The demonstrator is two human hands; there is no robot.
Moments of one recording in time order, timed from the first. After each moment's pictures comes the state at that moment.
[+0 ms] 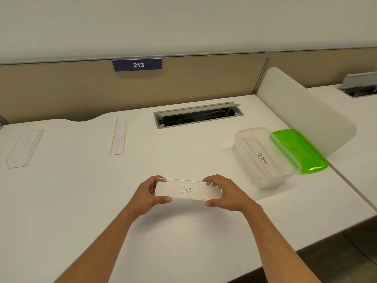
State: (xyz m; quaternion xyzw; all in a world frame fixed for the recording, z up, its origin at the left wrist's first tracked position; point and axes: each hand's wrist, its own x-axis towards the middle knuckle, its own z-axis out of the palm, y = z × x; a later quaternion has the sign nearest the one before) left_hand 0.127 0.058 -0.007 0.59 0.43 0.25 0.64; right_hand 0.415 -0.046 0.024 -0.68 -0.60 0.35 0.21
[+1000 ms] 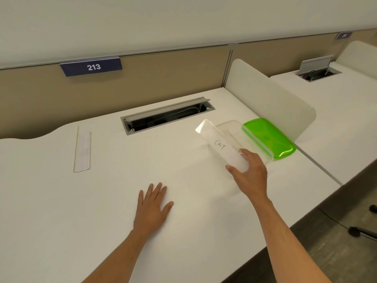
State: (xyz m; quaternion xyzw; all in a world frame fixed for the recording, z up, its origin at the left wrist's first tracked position) left_hand 0.202 0.046 -0.080 0.88 0.43 0.07 0.18; right_hand 0.488 -0.074 0.050 -0.82 -0.37 0.01 0.43
